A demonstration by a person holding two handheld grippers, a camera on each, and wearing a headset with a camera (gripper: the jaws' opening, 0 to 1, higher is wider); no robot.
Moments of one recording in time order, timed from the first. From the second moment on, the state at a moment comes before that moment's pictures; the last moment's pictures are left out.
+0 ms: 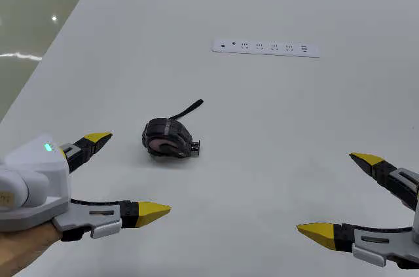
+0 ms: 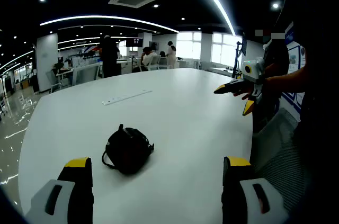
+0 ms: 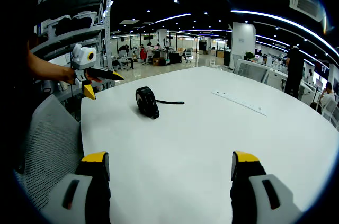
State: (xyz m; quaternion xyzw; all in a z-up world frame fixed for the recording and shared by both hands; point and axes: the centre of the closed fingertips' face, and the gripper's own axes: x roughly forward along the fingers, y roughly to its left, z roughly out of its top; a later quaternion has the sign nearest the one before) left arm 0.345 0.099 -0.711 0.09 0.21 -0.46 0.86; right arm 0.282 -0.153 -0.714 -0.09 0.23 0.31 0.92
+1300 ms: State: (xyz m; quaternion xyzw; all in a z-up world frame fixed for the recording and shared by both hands) left arm 0.356 0.092 -0.716 0.12 0.22 -0.48 0.84; right arm 0.290 -0.150 -0.725 -0.11 0.24 0.36 0.90
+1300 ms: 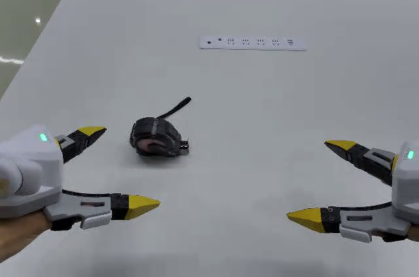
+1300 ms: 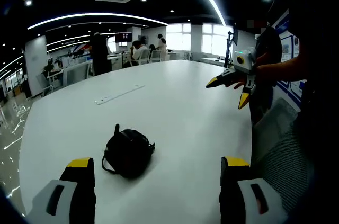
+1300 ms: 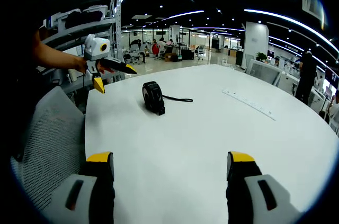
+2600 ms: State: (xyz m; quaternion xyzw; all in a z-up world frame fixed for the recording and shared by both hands) left arm 0.418 0.078 -0.775 0.25 0.27 -0.57 0.73; right arm 0.365 -0.104 -0.772 -0.16 0.25 0.46 0.83
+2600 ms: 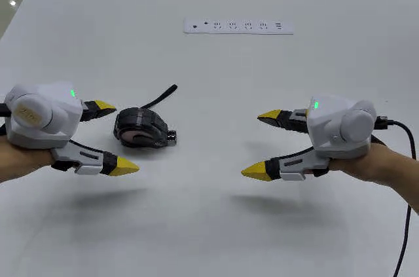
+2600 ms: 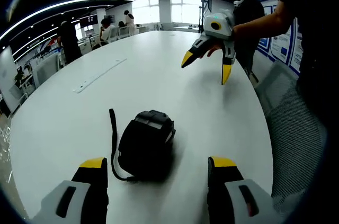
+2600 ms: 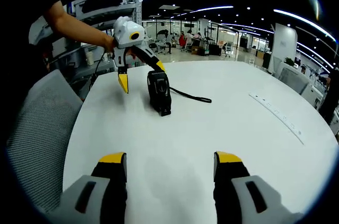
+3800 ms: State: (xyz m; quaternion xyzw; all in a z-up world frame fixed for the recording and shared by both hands) left arm 0.435 0.064 -0.808 0.37 0.29 -0.64 0.60; right arm 0.424 0.004 -0.802 -0.19 0.25 0.55 0.77
